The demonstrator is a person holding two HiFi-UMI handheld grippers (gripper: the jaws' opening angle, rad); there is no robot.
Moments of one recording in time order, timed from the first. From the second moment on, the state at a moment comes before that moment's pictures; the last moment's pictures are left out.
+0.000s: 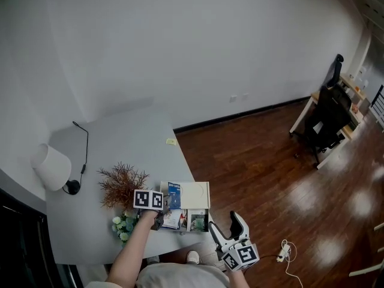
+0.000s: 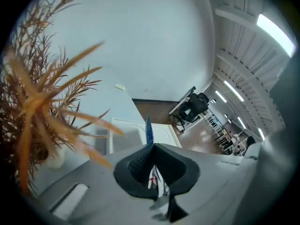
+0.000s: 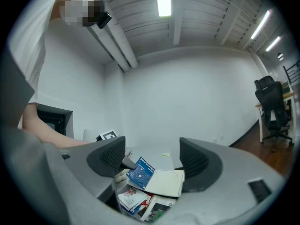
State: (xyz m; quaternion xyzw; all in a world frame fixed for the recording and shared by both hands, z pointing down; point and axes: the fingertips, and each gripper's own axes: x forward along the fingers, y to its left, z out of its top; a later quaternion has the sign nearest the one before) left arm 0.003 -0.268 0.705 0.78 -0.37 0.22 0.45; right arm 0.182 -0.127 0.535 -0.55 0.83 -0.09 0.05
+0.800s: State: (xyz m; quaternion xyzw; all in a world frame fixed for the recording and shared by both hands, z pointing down) left arm -0.008 -0.264 0.721 0.76 -0.48 0.28 0.32; right arm 0.178 -0.127 0.537 -0.55 0.83 -0.09 0.05
